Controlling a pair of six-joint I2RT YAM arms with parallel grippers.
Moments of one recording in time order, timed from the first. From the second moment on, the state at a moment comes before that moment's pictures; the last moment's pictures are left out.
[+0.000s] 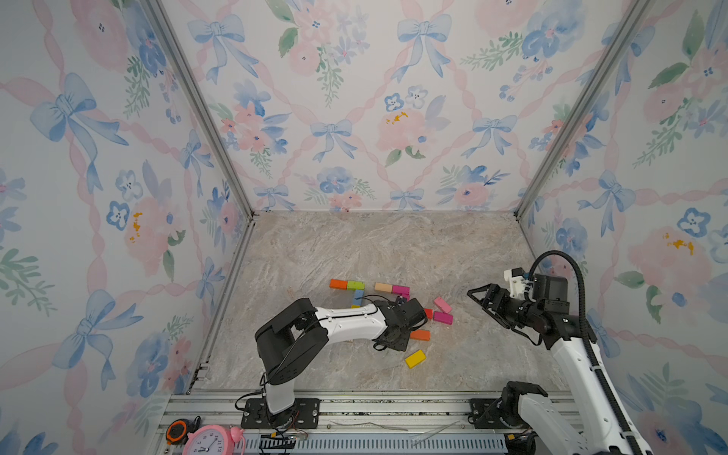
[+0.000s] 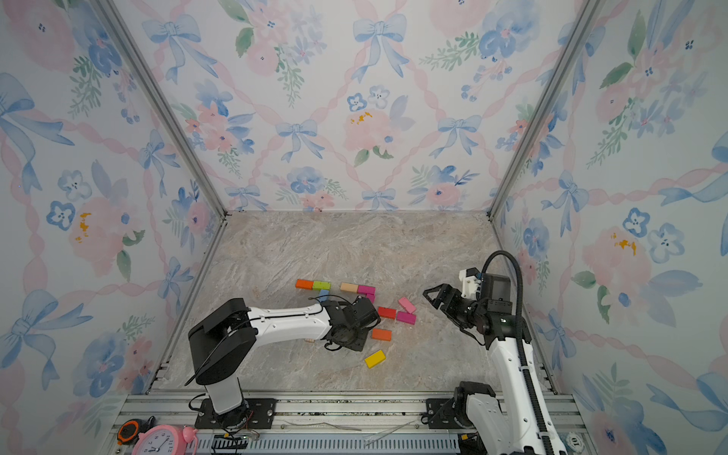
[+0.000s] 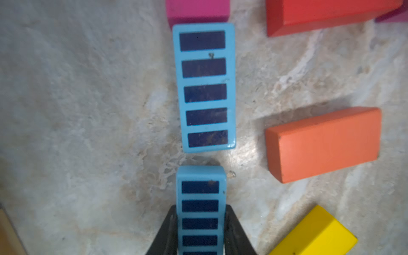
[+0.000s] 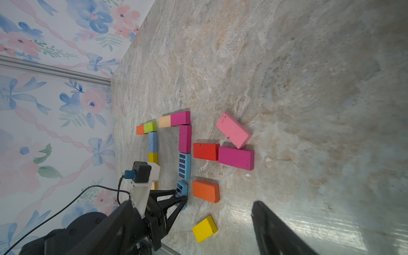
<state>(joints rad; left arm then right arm) -1.06 1.81 1.12 -0.63 -0.12 -0.70 -0.11 0.86 0.72 -0.72 -0.63 0.53</state>
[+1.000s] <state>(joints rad) -1.04 1.84 1.15 -0.60 -0.08 -0.70 -0.11 0.86 0.72 -0.72 -0.62 0.53</state>
